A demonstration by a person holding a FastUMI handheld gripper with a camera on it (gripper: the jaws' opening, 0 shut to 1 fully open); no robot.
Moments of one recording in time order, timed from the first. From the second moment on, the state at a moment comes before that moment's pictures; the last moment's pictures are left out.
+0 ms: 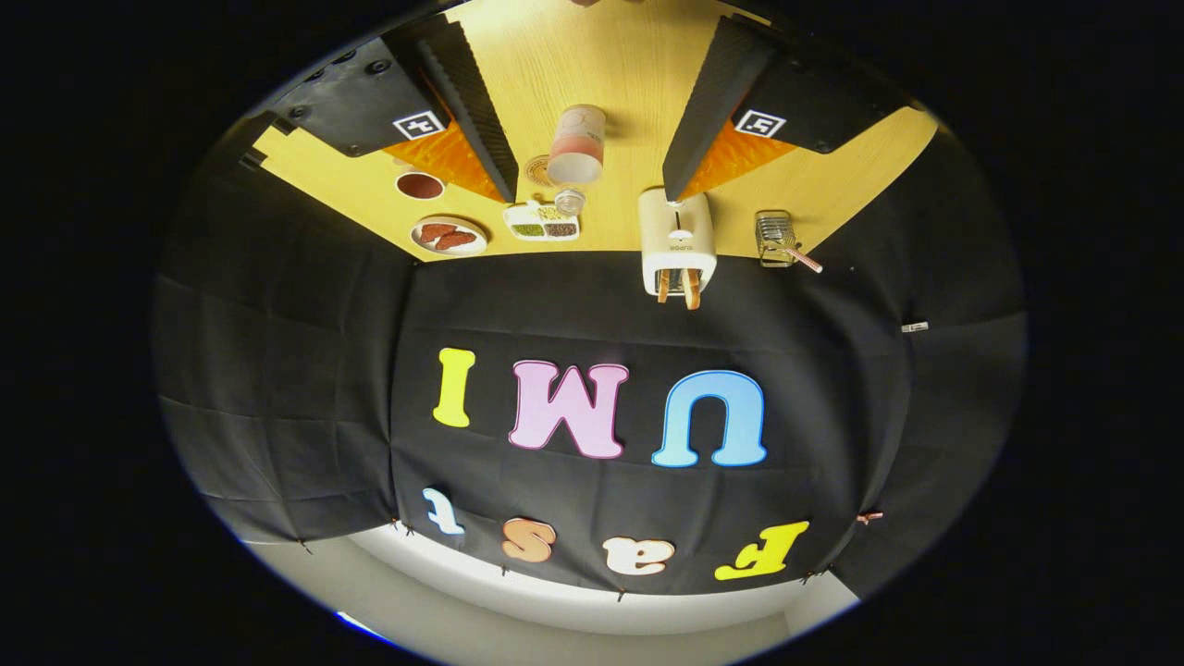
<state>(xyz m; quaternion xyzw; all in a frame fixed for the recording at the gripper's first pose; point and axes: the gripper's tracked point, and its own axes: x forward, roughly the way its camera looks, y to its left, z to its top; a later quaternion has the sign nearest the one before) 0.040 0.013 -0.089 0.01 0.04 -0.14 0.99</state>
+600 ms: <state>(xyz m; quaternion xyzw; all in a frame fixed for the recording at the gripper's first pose) 0.081 -0.012 -0.148 0.04 0.05 -0.17 0.98</state>
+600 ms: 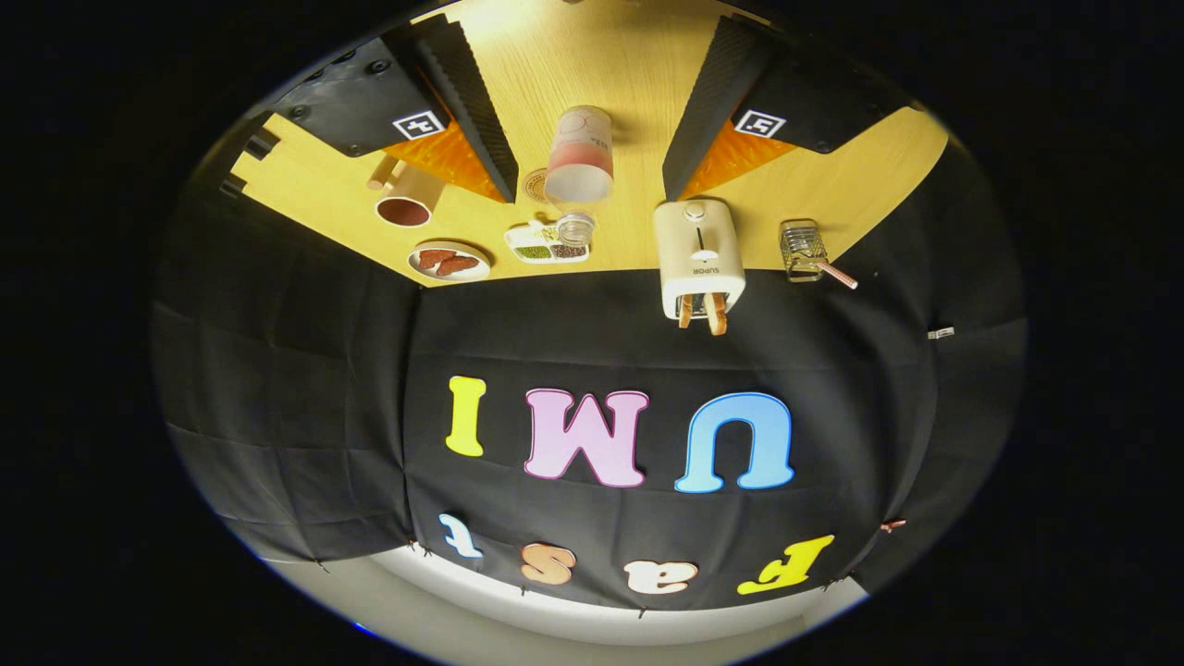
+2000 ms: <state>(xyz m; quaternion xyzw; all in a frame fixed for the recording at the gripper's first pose) 0.180 -0.053 -0.239 0.04 0.12 -0.18 0.98</state>
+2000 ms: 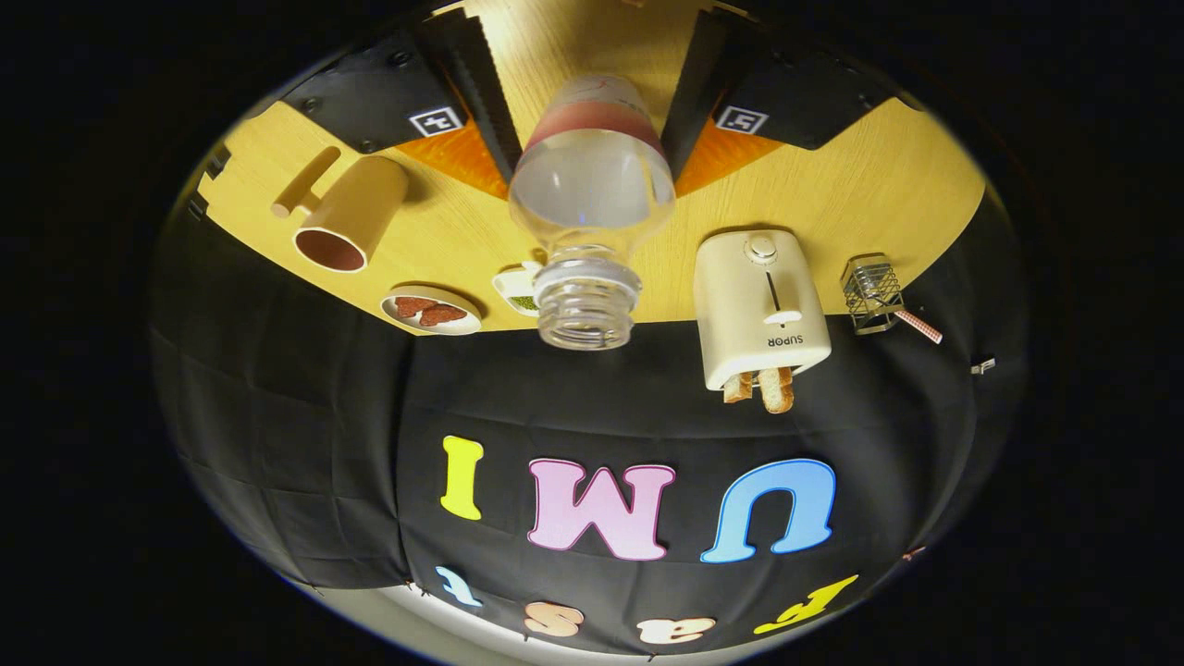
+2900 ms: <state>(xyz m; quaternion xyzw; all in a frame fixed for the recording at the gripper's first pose) 0.176 -0.051 -0.226 0.09 0.13 -0.13 0.98</state>
